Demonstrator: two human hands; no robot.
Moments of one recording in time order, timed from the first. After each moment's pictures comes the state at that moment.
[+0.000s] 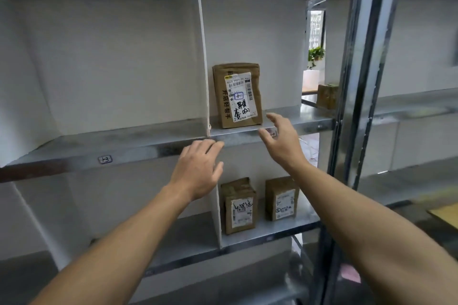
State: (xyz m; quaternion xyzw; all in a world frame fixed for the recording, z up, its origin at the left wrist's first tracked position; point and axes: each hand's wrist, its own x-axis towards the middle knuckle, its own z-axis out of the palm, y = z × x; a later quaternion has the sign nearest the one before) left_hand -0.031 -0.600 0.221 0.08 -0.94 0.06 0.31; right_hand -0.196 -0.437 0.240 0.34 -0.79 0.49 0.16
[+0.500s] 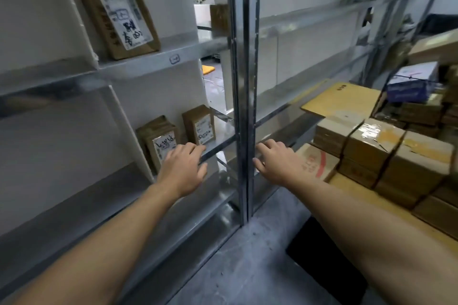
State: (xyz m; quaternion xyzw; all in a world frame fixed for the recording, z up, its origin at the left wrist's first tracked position) left_hand -0.028 -0.496 0.081 -0.07 -0.99 -0.03 0.13; right_hand -0.085 -0.243 0.057 0.18 -0.98 0.10 0.07
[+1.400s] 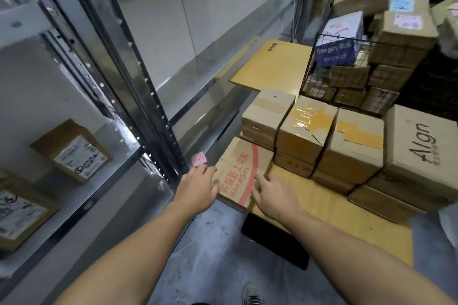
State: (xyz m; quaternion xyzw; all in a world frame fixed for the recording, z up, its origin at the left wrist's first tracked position) left_hand -0.216 -0.261 -0.056 -0.19 -0.98 -0.08 -0.09; right_hand -0.157 -0.050 -0.079 -0.07 -0.98 0.16 -0.11
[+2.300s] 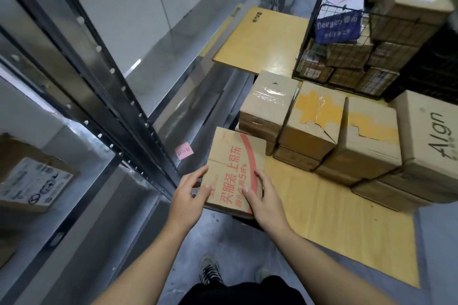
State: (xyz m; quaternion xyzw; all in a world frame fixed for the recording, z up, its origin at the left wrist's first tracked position) left_hand -0.245 -0.284 -0.107 -0.06 -0.84 -0.53 -0.10; right_hand -0.172 -0.093 -0.109 -0.26 -0.79 0.56 -0.02
